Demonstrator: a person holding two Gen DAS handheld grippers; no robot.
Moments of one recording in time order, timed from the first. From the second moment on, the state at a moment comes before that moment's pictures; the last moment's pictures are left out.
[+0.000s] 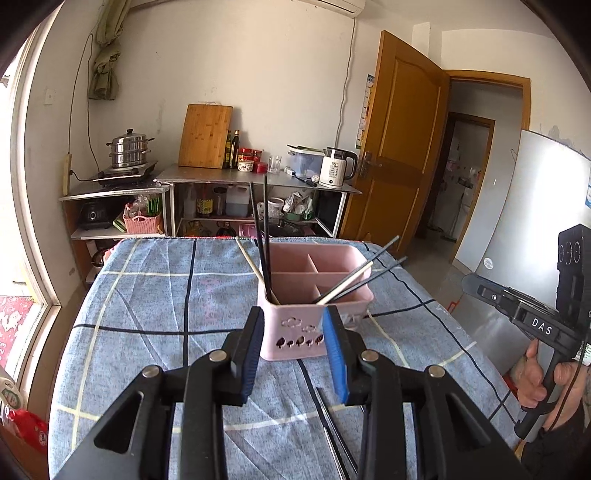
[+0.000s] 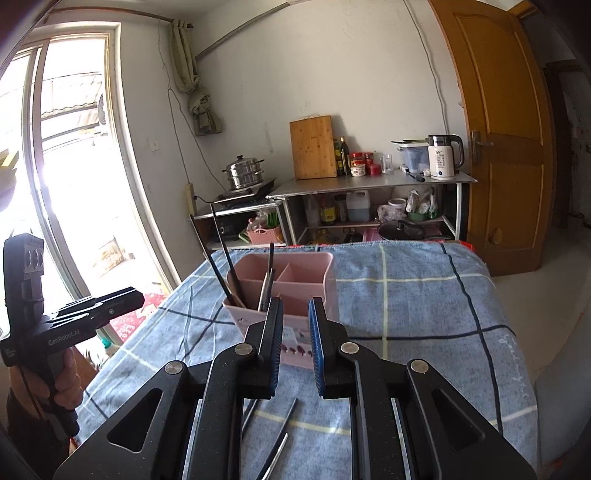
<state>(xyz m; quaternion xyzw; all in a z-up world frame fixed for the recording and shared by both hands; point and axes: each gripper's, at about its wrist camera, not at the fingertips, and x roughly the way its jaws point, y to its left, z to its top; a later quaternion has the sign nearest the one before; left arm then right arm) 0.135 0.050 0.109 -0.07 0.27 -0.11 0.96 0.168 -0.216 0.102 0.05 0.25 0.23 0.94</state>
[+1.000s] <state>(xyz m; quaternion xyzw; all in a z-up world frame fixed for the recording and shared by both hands) 0.128 -0.007 -0.021 -0.05 0.44 -0.13 0.89 0.158 -0.185 -0.029 0.02 0.43 0.23 0.87</state>
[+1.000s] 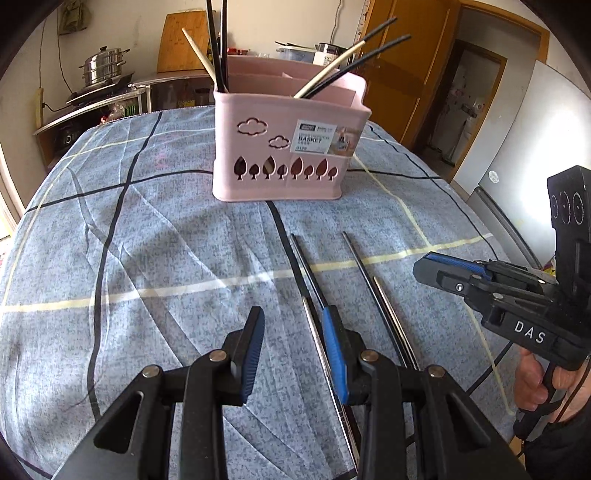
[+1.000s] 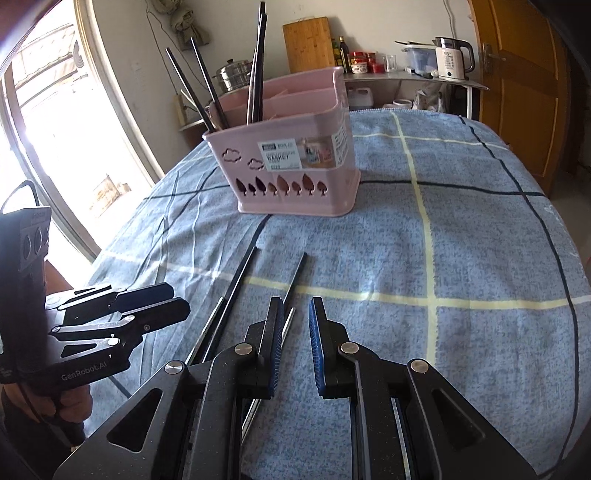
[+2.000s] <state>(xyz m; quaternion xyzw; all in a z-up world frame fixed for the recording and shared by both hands) 0.127 -0.021 -0.037 0.00 0.45 -0.07 0.89 0.158 -0.167 -0.055 -0.04 0.45 0.20 0.87</state>
